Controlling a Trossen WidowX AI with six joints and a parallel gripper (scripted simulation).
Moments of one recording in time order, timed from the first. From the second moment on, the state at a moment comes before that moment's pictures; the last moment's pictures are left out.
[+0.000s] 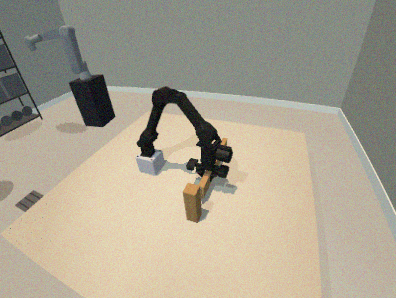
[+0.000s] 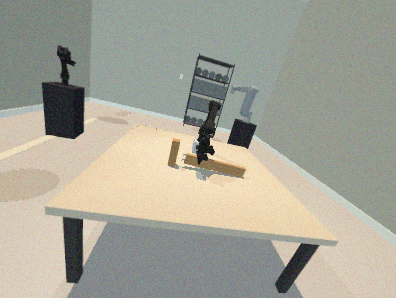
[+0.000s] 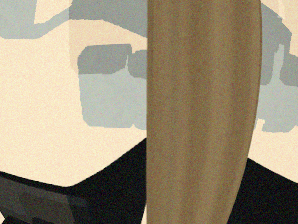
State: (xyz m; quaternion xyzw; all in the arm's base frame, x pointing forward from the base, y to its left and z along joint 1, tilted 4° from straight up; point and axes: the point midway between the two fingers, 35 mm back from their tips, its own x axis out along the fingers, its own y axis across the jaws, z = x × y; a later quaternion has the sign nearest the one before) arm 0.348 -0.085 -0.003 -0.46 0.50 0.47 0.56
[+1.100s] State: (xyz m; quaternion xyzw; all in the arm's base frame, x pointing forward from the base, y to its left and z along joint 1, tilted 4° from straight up) arm 0.349 -0.089 -0.004 -0.47 0.50 0.47 0.56
